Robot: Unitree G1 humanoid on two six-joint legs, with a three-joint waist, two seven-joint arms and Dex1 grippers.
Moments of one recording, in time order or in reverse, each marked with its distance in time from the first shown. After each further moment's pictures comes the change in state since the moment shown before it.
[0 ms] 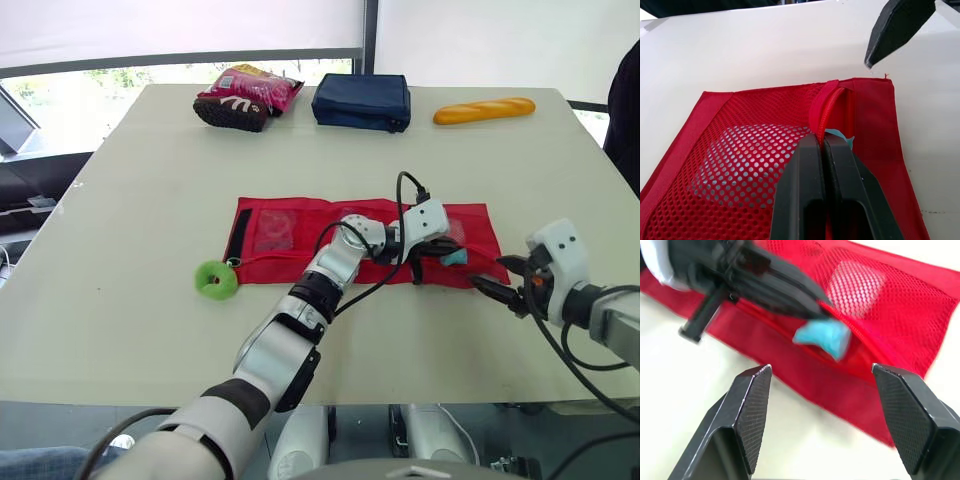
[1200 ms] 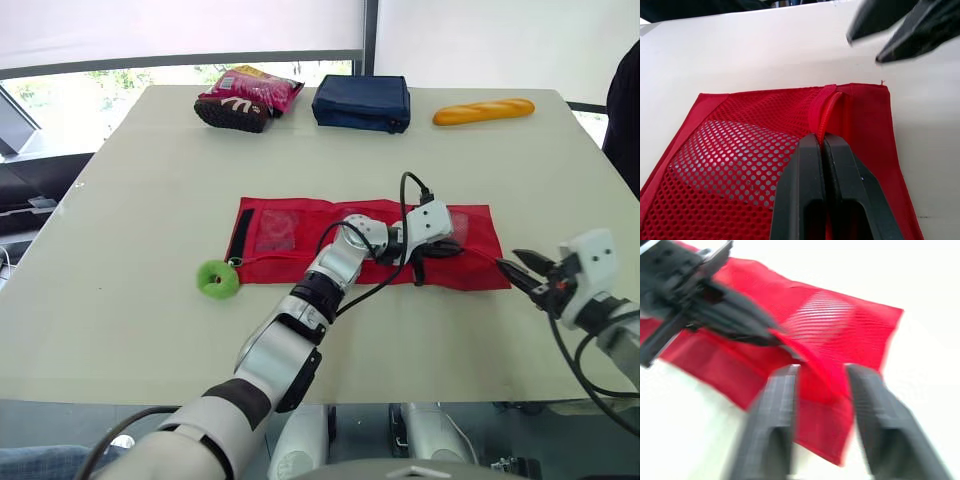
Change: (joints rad) left arm -0.002 -0.008 -0.010 -0.008 -0.001 0.001 -0.017; right arm 0.194 0.071 -0.103 0.117 -0.023 -0.433 -0.077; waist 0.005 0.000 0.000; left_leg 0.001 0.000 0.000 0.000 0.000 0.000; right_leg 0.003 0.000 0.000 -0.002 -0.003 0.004
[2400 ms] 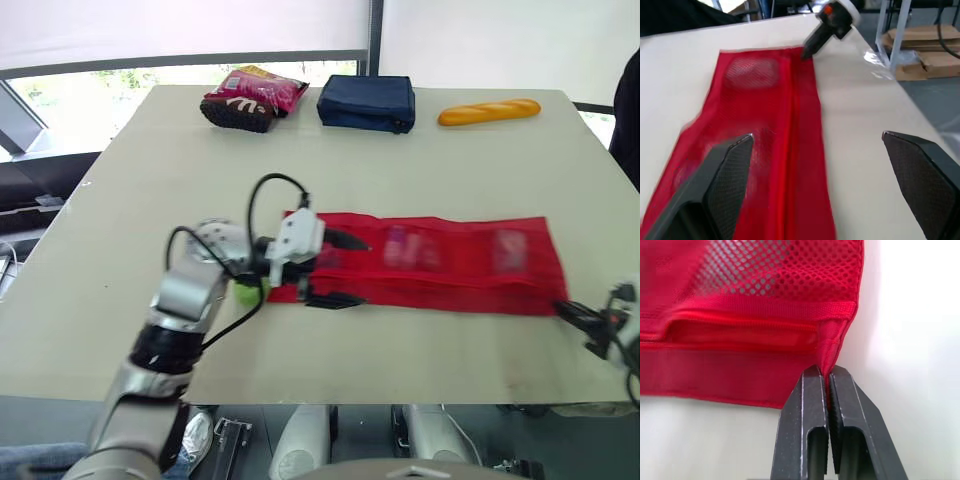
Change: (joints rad) left arm 0.472 0.679 0.232 -0.972 -0.457 0.402 -0.383; right arm 0.121 -0.130 -0.187 0.373 0.161 0.095 -0.003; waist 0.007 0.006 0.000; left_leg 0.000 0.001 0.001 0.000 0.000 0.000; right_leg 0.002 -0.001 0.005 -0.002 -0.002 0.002
